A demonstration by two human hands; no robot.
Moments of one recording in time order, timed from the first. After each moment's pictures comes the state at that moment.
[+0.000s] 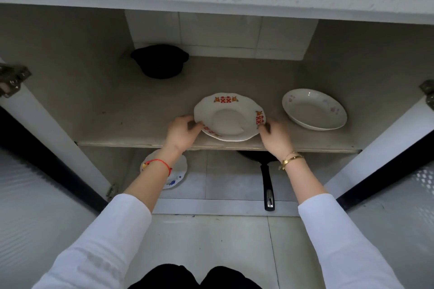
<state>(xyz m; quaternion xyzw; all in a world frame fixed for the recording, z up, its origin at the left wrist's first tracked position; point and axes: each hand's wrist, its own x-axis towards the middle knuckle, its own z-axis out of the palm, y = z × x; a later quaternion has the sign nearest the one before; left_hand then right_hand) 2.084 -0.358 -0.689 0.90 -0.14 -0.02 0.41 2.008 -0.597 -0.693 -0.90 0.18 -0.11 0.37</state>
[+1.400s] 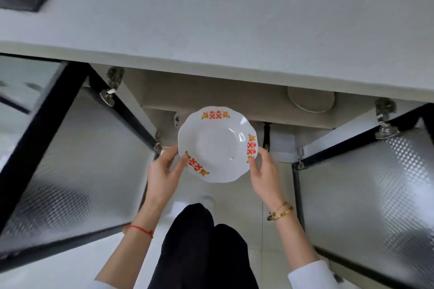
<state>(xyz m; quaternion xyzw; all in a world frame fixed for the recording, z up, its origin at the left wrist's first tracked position) 1.845 -0.214 -0.502 0.84 0.03 -0.10 0.54 1.803 -0.446 -0.517 -0.86 0.20 0.00 0.46</state>
